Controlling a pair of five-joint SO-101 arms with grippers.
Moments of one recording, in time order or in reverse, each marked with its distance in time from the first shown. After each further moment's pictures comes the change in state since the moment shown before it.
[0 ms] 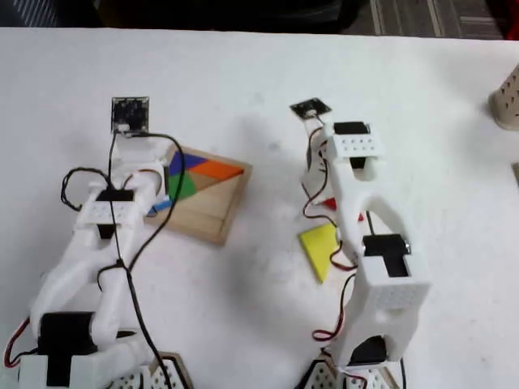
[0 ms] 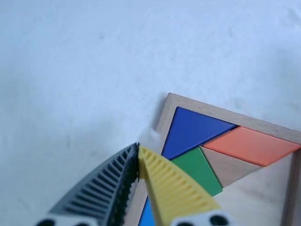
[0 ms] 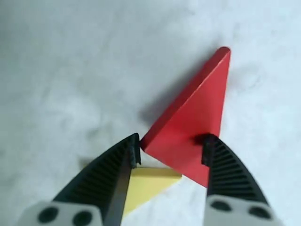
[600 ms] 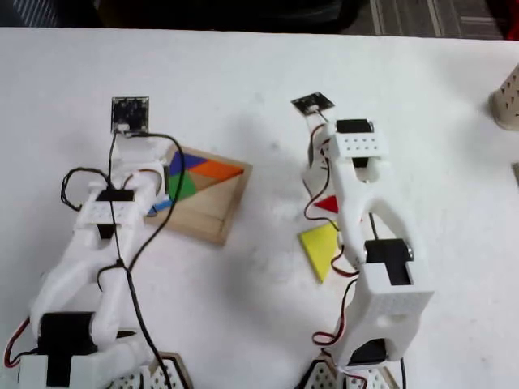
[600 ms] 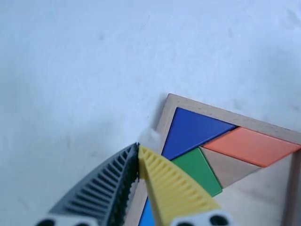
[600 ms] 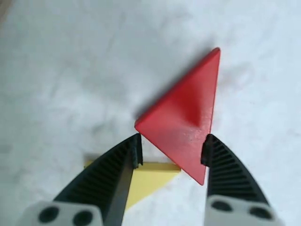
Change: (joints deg) left arm 0.0 0.0 0.0 -0.2 0.0; right arm -0.9 -2.2 0.0 1.1 -0.1
